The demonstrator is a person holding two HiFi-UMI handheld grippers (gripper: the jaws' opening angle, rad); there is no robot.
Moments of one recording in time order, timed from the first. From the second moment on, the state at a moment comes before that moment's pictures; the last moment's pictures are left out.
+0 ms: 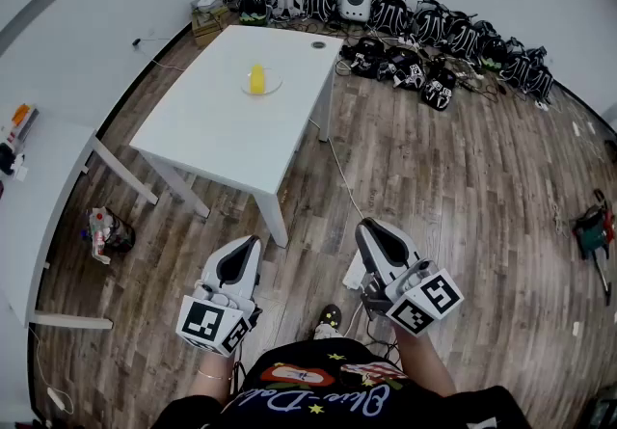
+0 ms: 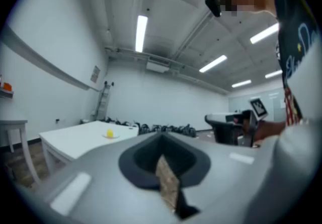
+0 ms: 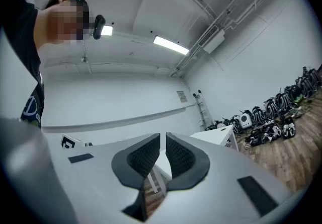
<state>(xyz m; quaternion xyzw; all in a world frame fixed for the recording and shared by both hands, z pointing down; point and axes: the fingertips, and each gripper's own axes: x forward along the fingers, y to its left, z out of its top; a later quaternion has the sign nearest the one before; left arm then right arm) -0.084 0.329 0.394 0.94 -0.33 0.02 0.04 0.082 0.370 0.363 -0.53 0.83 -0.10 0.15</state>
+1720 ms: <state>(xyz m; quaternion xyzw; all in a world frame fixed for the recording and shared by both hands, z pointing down) -0.117 -0.127 0.408 0.86 -0.50 0.01 0.11 0.043 -0.372 0.595 -0.46 0.78 -0.30 -0.31</state>
